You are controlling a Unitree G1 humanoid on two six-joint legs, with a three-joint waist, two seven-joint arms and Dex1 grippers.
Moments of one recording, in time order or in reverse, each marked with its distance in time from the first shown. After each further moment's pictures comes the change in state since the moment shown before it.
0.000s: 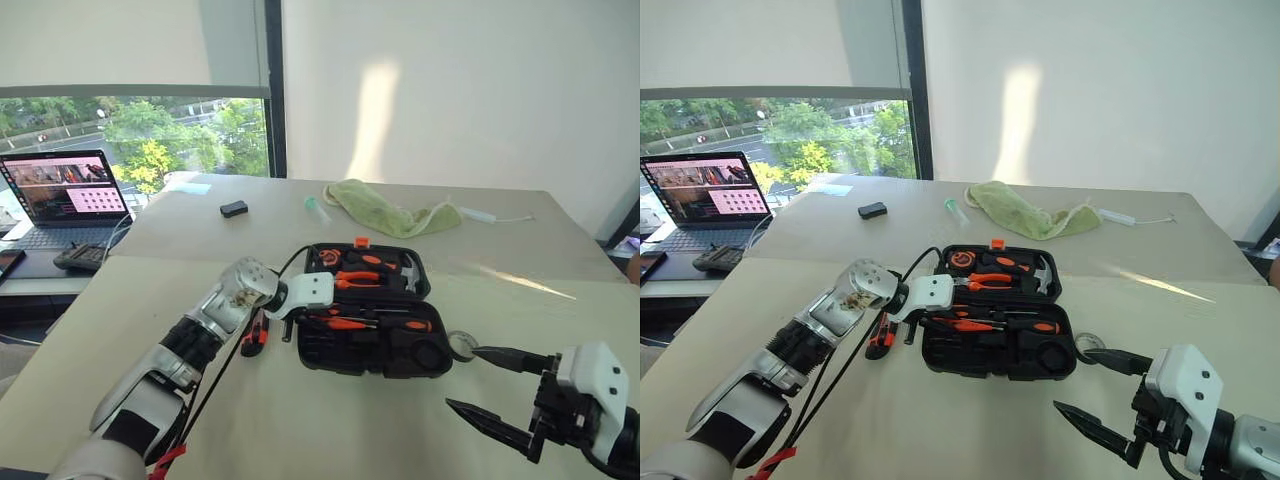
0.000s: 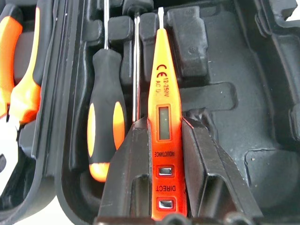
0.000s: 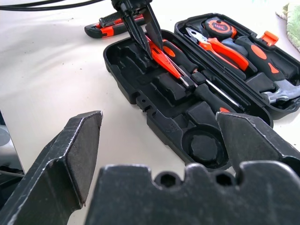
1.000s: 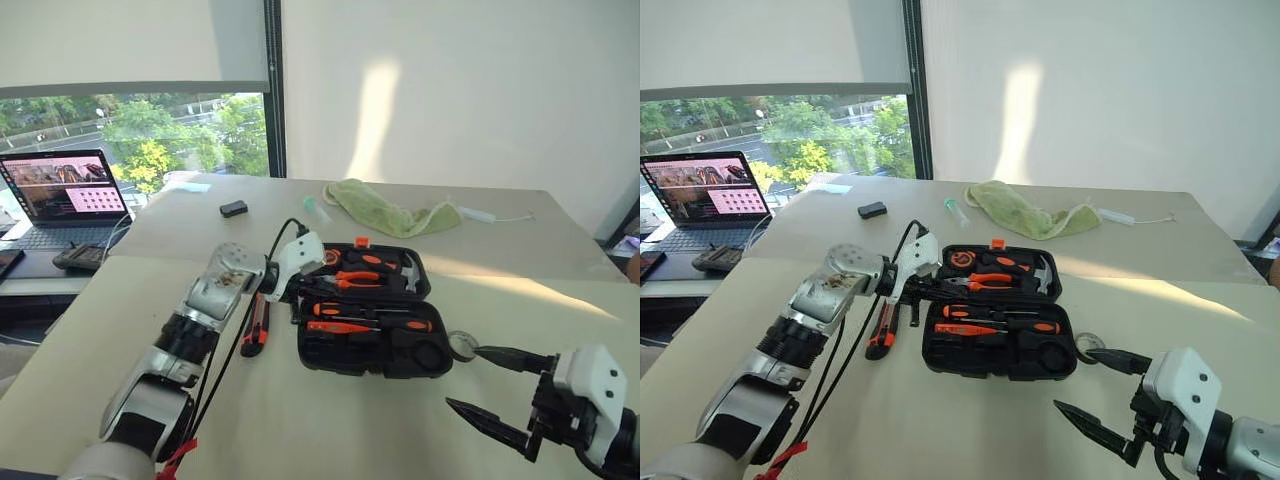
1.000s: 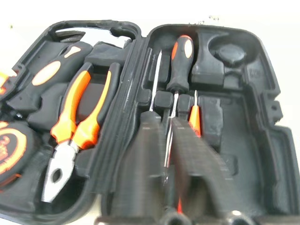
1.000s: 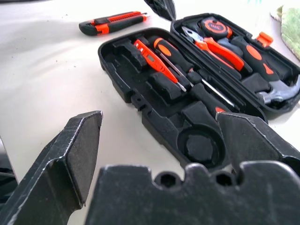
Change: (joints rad) left arm 0.073 -0.075 0.233 -0.152 -0.180 0.301 0.068; right arm -0.018 0.006 0.038 0.027 -0.048 -0.037 -0.010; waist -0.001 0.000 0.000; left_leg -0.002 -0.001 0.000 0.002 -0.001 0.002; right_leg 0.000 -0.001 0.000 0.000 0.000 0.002
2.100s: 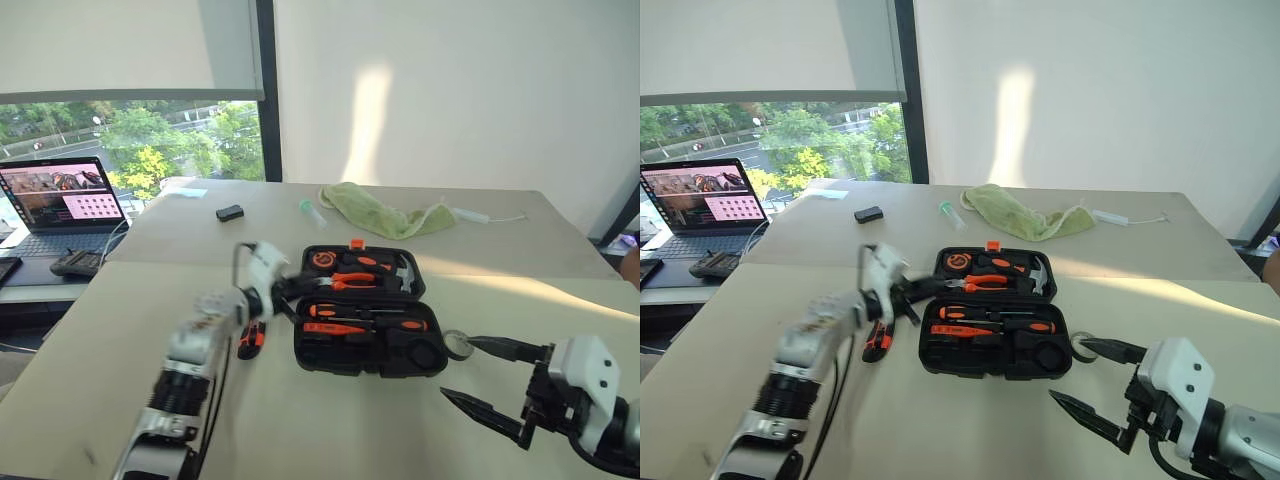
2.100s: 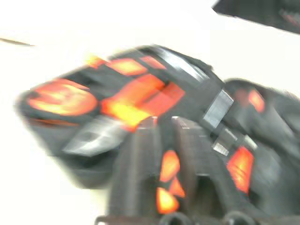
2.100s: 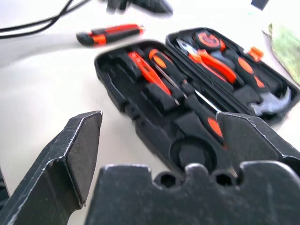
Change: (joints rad) left arm 0.237 -0.040 0.358 -0.241 -0.191 0.105 0.465; right arm -0.081 -0.015 0.056 0.017 0.010 0.001 -0.012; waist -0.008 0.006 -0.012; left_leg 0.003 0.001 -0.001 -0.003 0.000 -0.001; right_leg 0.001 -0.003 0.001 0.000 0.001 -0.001
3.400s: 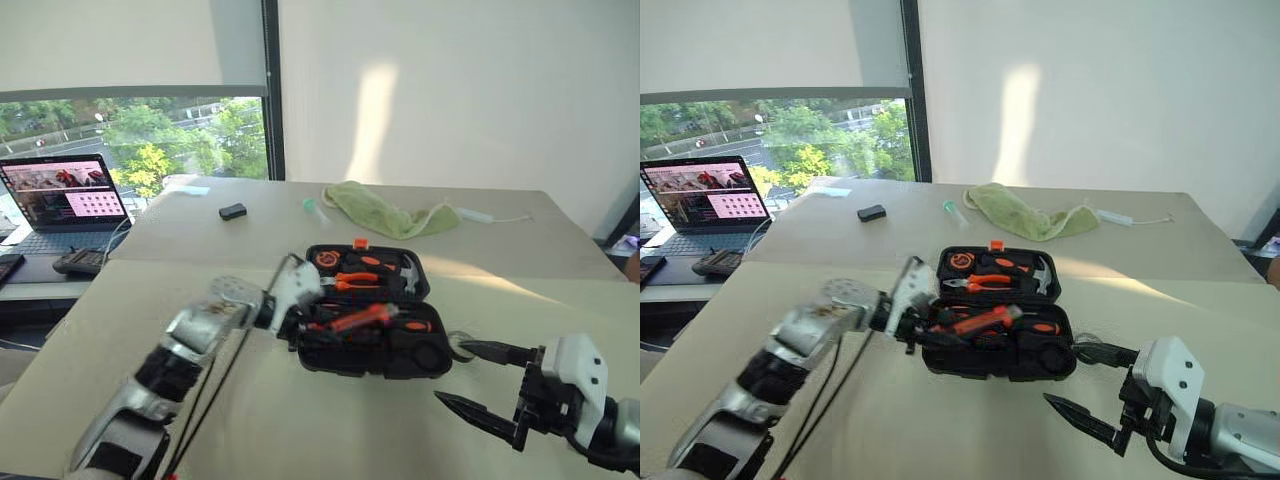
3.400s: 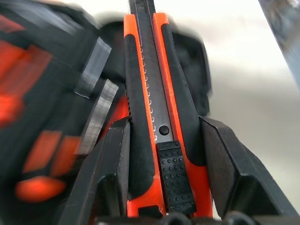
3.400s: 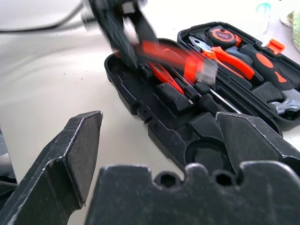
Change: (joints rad) left arm -0.165 0.102 -0.555 0.172 0.100 -0.109 -0.466; right arm 0.074 0.004 -0.024 -0.038 0.029 0.016 -0.017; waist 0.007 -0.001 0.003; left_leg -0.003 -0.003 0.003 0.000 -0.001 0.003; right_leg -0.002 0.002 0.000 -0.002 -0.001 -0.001
